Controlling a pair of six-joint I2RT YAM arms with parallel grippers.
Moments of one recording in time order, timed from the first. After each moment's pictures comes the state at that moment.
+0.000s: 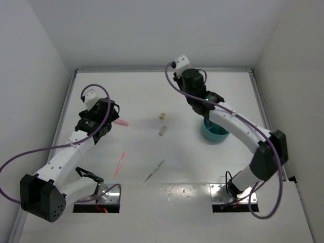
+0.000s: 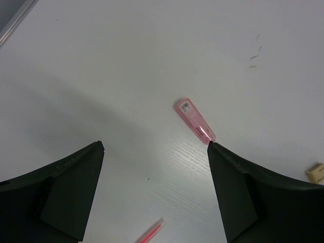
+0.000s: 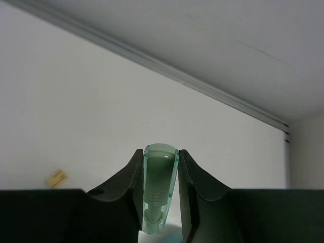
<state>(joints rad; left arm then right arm) -0.33 1.07 0.86 -0.54 -0.68 -0.70 0.63 1.60 1.36 -0.12 0.45 -0.24</state>
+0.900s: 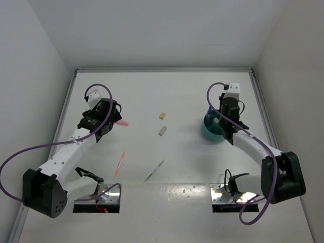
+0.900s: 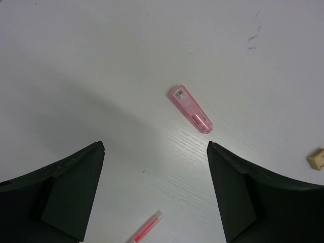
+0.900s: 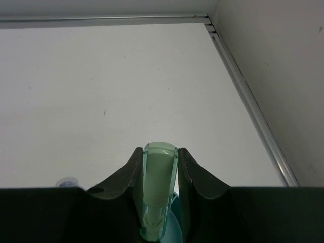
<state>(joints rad) -0.33 1.11 0.86 -0.54 -0.62 -0.70 0.23 1.27 0.63 0.33 0.56 -0.03</state>
